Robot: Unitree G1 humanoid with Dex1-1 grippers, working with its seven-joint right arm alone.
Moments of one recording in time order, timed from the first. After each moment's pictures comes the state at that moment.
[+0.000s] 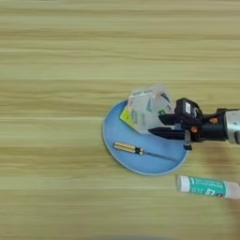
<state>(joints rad) -0.19 -0.64 0.12 -0.04 0.17 0.21 1.19</state>
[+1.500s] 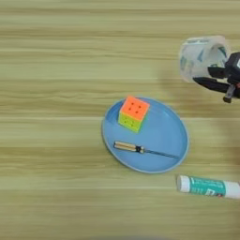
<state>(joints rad) -0.41 -0.77 -0.11 0.30 0.11 0.04 1.13</state>
